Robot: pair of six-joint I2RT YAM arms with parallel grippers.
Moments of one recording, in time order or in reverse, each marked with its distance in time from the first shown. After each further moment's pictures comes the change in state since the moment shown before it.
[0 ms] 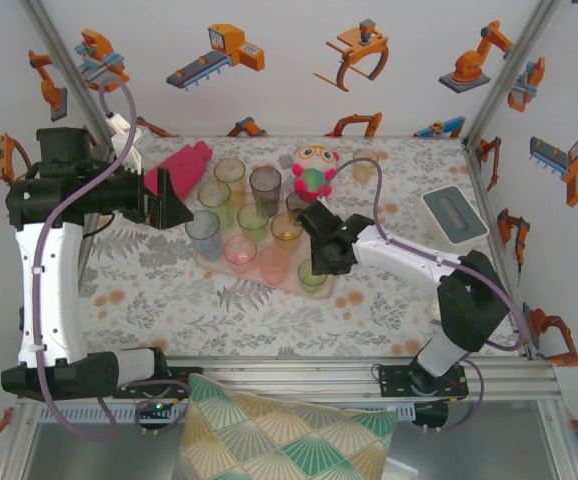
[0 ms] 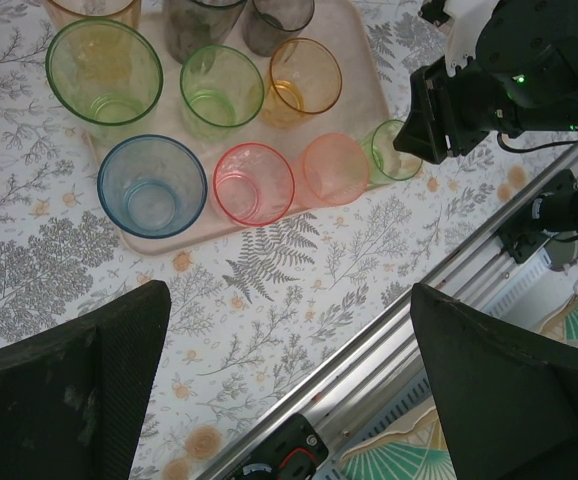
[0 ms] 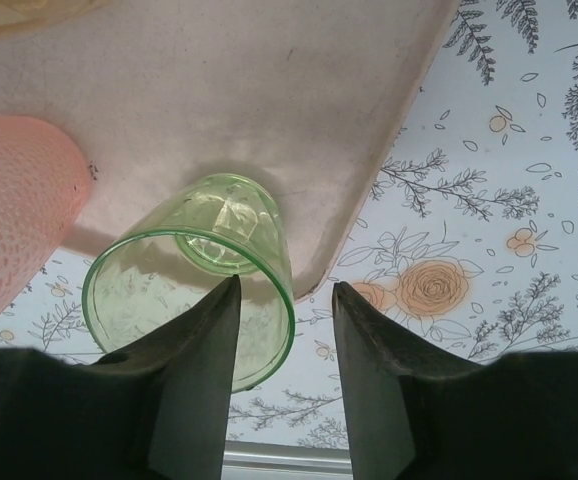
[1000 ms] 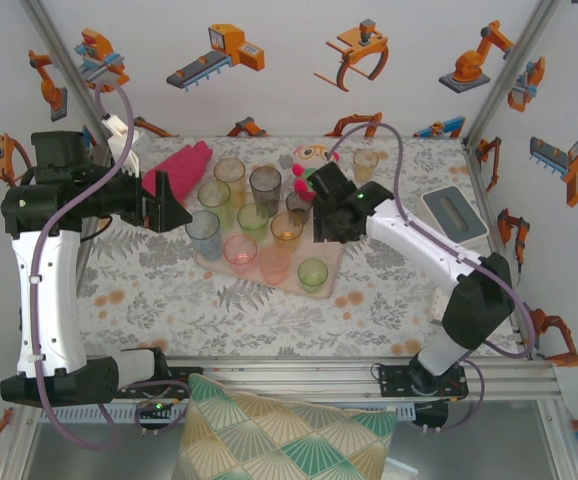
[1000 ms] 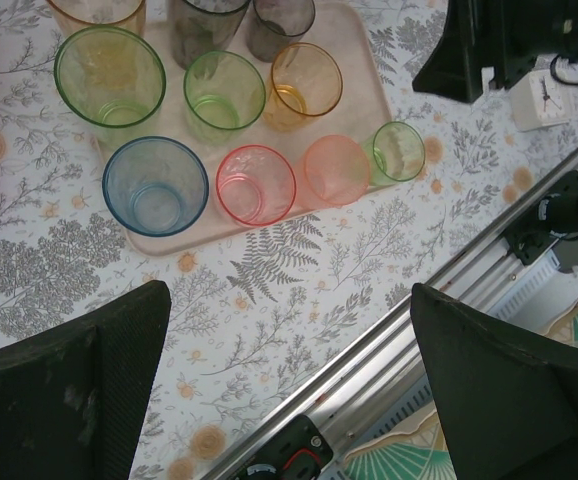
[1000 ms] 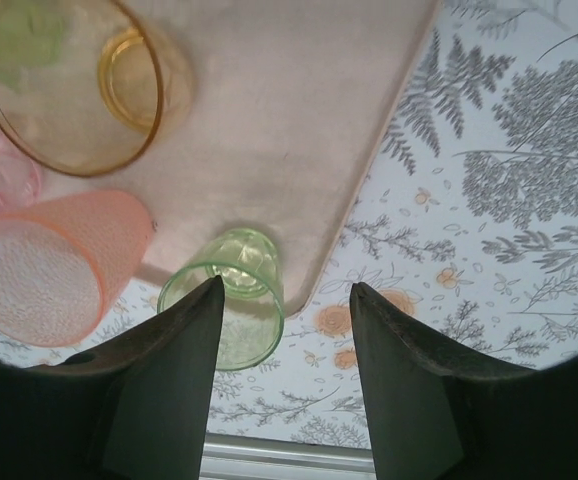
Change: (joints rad) left arm 0.000 -0.031 0.000 0.000 -0.009 0.004; right arm -0.119 0.000 0.290 -0.145 0.003 -0.119
